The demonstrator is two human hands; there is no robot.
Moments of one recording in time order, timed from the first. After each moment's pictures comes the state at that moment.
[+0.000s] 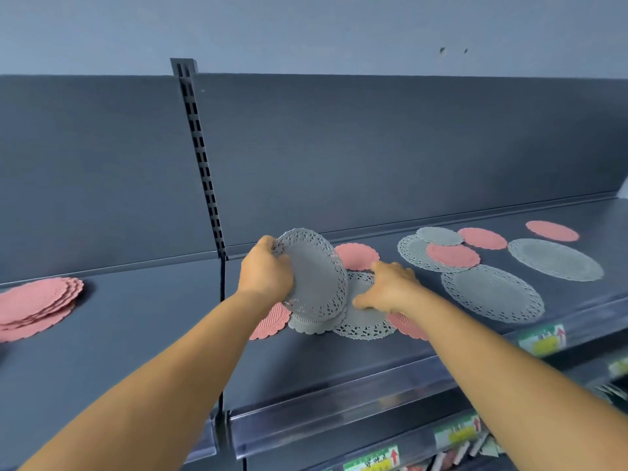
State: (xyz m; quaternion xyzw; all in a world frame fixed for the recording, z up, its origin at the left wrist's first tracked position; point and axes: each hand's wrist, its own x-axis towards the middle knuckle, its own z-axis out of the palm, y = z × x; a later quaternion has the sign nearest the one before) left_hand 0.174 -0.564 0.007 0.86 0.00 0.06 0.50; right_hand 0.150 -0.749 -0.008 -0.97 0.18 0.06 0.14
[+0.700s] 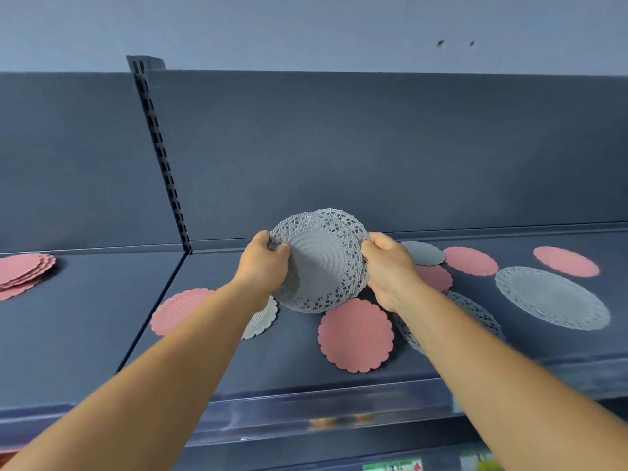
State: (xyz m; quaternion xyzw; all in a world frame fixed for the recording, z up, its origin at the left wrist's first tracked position) left_hand 0.182 -0.675 0.013 0.81 0.09 0.08 0.57; right_hand 0.191 -0.848 -0.003 -0.72 0.10 -0.05 0.69
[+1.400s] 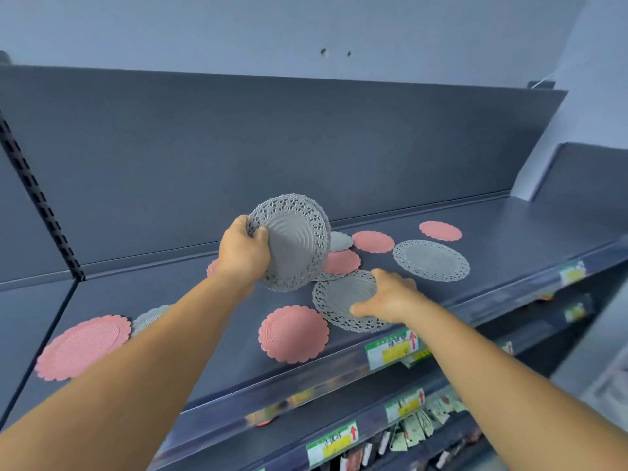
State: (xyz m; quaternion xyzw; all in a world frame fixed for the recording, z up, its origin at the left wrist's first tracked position) left_hand 0.191 -0.756 0.019 0.81 -0.02 0.09 0.58; right_hand 0.104 -0.955 -0.009 -0.95 0.23 0.08 0.18
